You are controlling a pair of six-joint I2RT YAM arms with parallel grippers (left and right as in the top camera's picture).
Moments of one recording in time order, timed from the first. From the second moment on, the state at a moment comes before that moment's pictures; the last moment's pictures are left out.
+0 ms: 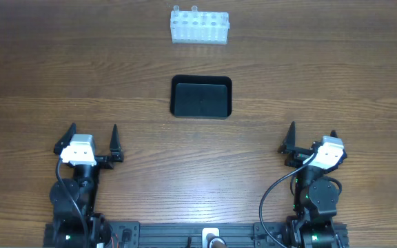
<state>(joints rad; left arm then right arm) 0.03 0.01 0.01 -0.07 0.05 0.01 0.07 0.03 0.01 -0.04 0.28 0.08</state>
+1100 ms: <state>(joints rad) -0.21 1.75 1.34 0.05 -0.01 -0.15 0.07 0.03 0.01 -0.05 0.28 0.08</state>
